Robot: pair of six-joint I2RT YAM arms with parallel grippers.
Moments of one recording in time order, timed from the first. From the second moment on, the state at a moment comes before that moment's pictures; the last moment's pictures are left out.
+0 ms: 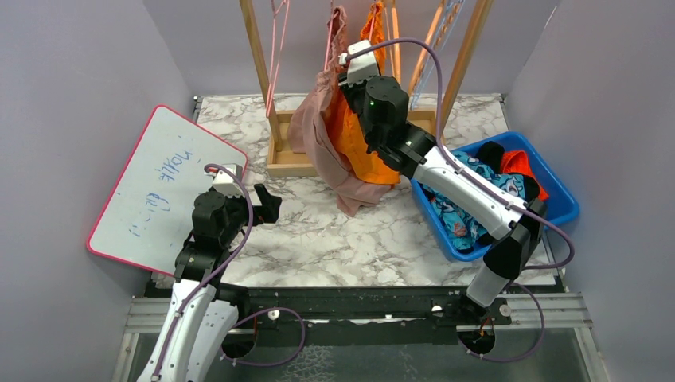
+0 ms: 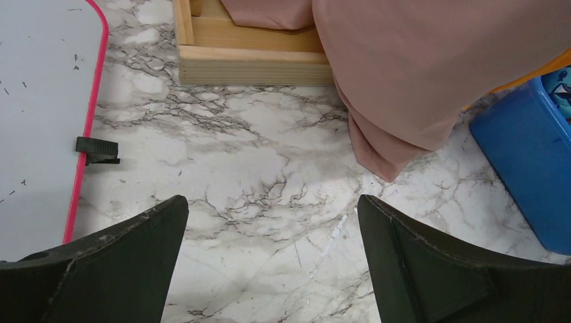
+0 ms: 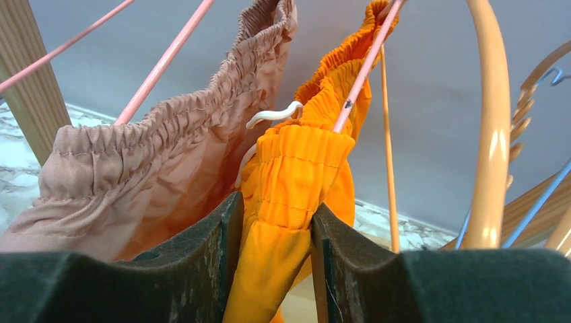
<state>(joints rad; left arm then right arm) -0.17 0.53 0.57 -0.39 0.14 -0.31 0.84 1.70 1.77 -0.02 0.65 -0.32</state>
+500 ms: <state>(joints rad) -0.17 0.53 0.57 -0.39 0.14 -0.31 0.84 1.63 1.75 0.05 0.62 -0.39</state>
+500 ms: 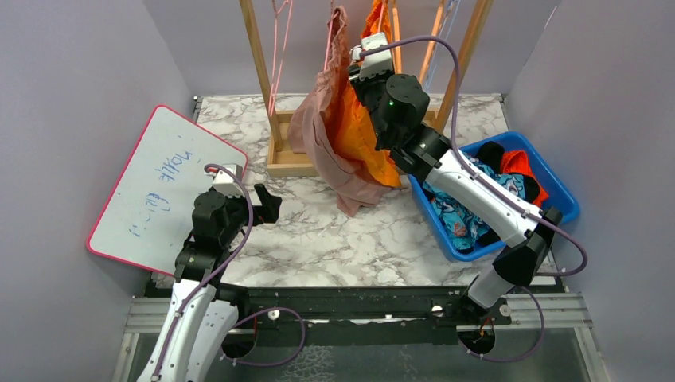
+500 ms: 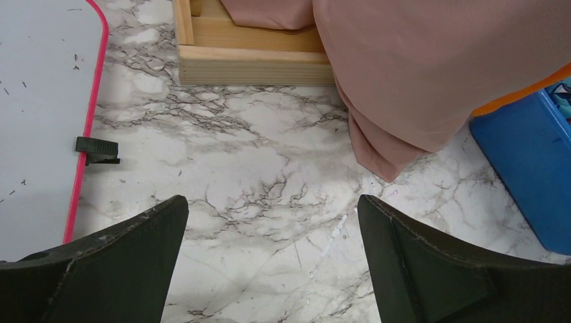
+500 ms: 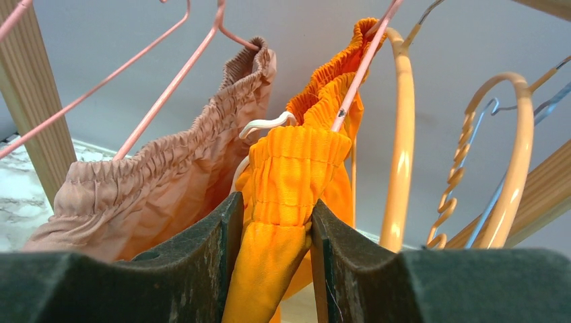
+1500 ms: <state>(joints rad) -0.17 0.54 0.57 -0.39 0.14 -0.31 0.89 1.32 1.42 -0.03 0.39 -0.32</state>
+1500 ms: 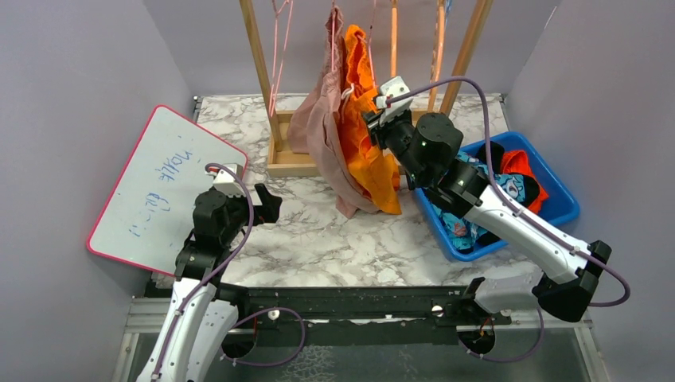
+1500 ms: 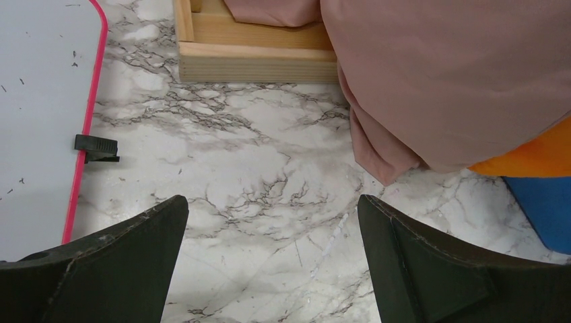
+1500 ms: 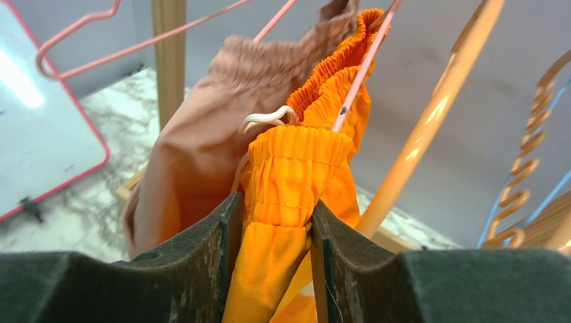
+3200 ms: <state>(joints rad) -0.17 0.55 0.57 -0.39 0.14 -0.31 0.89 0.81 1.19 -0.62 -0.33 0.03</state>
